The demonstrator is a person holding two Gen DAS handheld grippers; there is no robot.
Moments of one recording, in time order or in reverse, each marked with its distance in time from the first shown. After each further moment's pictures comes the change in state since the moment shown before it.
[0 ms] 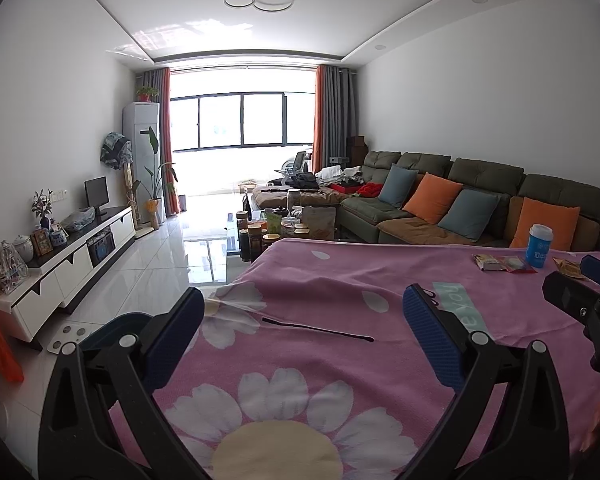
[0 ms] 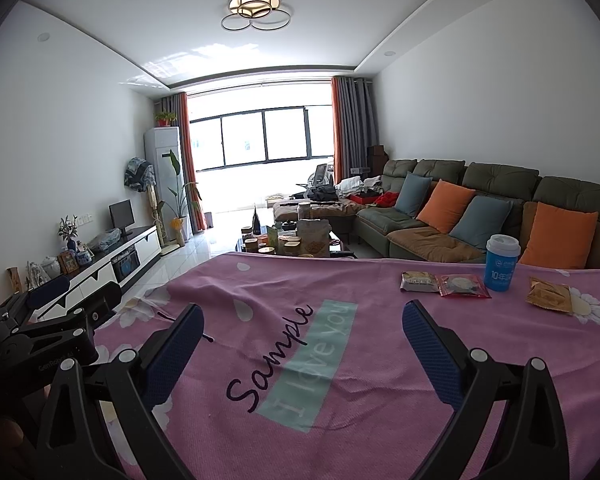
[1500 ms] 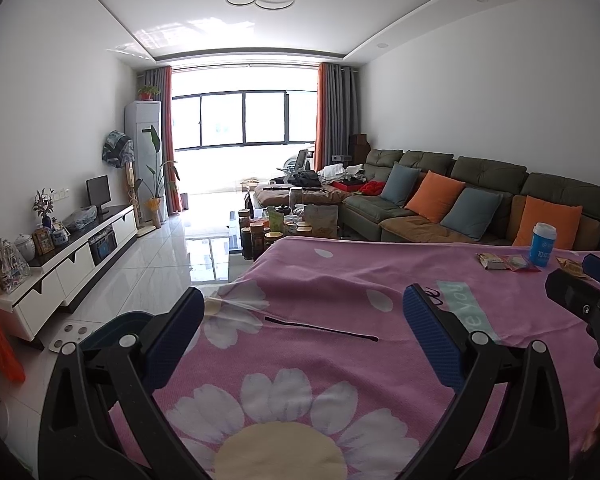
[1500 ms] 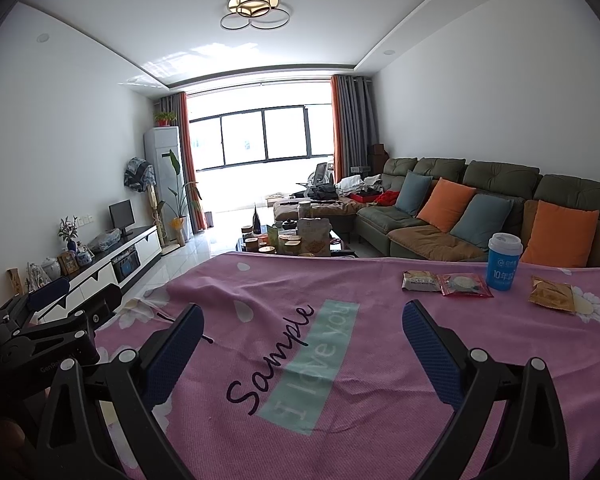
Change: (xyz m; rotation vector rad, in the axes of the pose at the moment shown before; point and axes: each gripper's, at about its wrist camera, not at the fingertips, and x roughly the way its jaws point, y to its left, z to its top) left arm 0.002 0.003 -0.001 -0.002 0.004 0.008; right arm 0.002 0.002 0.003 -0.001 0.001 0.001
